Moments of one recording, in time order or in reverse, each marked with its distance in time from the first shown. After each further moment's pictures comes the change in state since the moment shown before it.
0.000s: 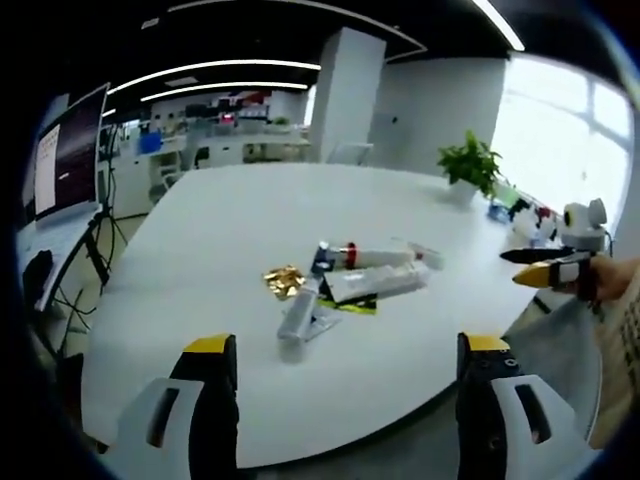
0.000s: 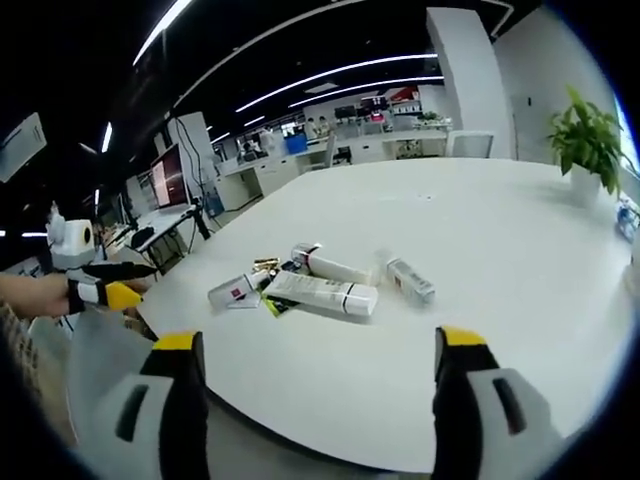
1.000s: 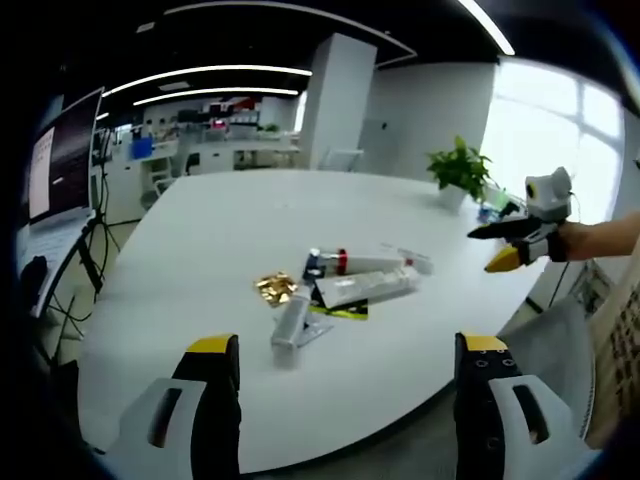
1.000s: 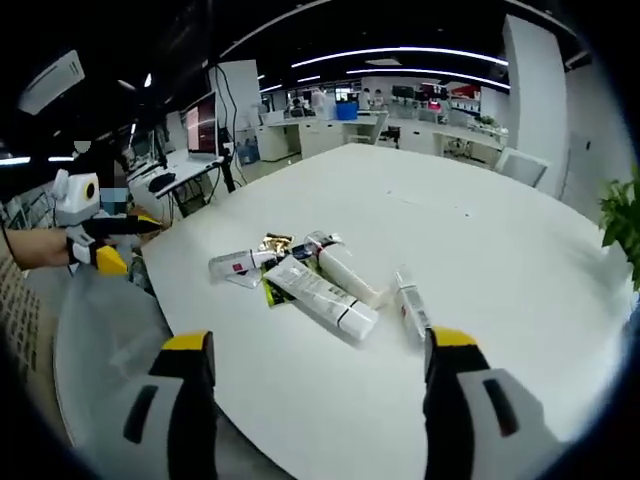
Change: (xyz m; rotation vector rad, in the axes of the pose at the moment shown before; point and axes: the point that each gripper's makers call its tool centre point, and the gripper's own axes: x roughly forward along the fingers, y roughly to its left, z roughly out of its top) left arm -0.001 0.004 0.003 0.014 -0.032 -0.039; right arm 0.040 -0.009 0.034 -0.294 0.174 0.143
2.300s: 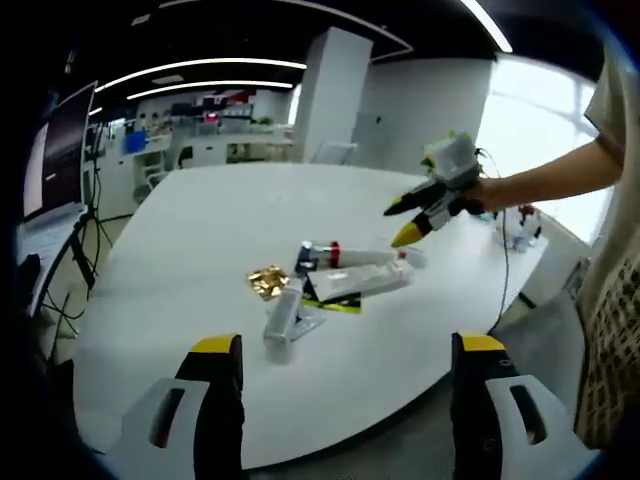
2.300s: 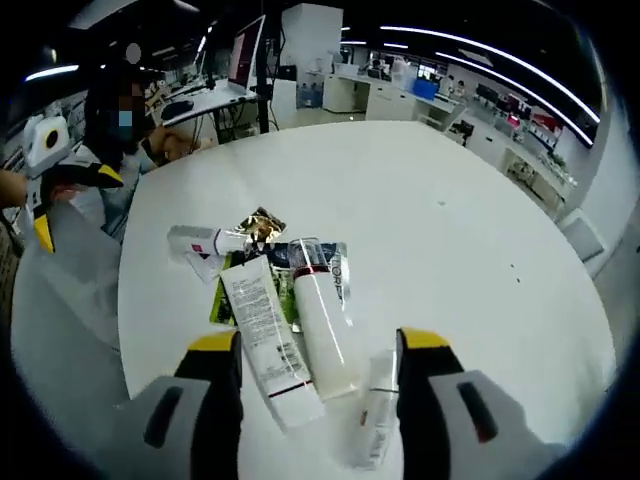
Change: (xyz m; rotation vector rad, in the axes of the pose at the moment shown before) left arm 0.002 -0.003 -0.005 -0.007 0.035 -0.032; right arm 0.128 -0.036 0.038 -0.305 0.194 0.166
